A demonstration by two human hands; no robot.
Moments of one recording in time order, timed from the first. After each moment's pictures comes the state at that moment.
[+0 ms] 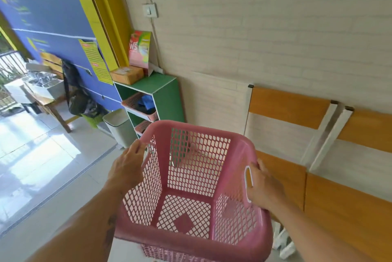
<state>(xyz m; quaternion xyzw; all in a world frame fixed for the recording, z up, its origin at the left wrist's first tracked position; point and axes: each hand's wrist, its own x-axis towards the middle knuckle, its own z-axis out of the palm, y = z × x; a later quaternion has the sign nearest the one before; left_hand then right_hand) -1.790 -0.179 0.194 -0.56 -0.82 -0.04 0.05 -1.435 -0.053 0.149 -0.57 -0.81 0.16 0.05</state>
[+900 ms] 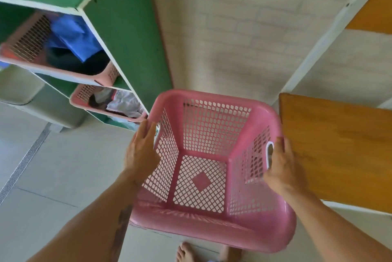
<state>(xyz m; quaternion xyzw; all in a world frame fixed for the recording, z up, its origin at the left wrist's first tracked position) -2.066 0.127 -0.157 -0.64 -0.75 -0.09 -0.15 -1.720 0.124 -0.126 -0.76 -0.63 0.15 -0.03</state>
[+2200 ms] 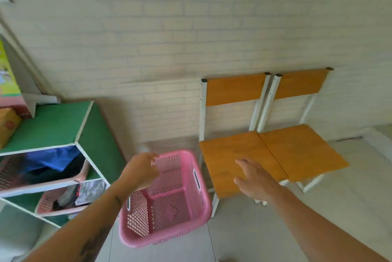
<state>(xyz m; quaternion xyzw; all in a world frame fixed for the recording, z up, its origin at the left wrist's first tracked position) -1.969 0.112 0.150 -0.76 -0.57 -0.07 -0.29 -1.671 -0.019 0.150 -0.78 -0.57 0.24 0.06</state>
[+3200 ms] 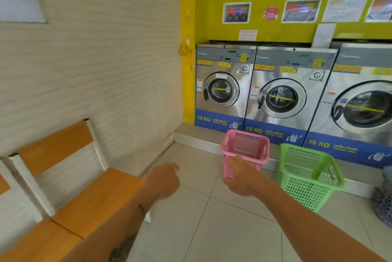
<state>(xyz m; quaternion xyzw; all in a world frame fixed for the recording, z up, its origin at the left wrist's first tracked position) -1.316 -0.307 0.276 -0.94 -0.14 -0.01 -0.32 -1.250 -0.551 0.297 -0.96 -0.22 0.08 0.18</state>
